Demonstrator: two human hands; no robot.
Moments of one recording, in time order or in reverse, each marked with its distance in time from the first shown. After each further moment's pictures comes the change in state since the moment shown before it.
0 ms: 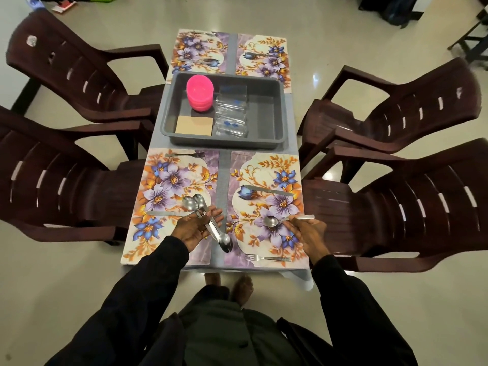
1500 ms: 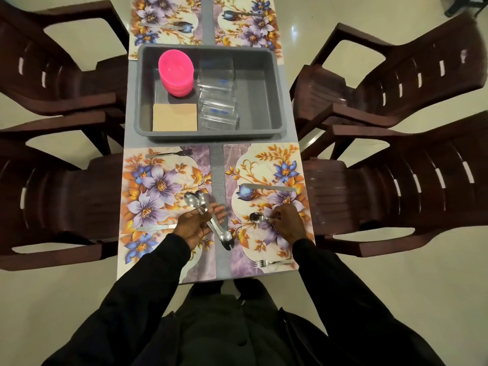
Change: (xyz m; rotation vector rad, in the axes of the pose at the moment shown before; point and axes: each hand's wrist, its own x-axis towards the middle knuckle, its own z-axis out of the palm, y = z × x) left_hand 0.073 0.040 -0.004 0.022 -0.047 -0.158; right_hand 0.098 0.051 0.059 -1.236 -0.123 -0.485
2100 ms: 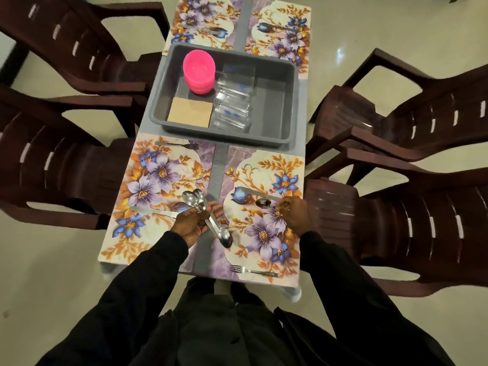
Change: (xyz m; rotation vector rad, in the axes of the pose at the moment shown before) left_hand -0.002 -0.043 0.039 -0.129 0.132 0.126; right_hand 0.050 0.017 -0.074 0.150 -0.018 -0.120
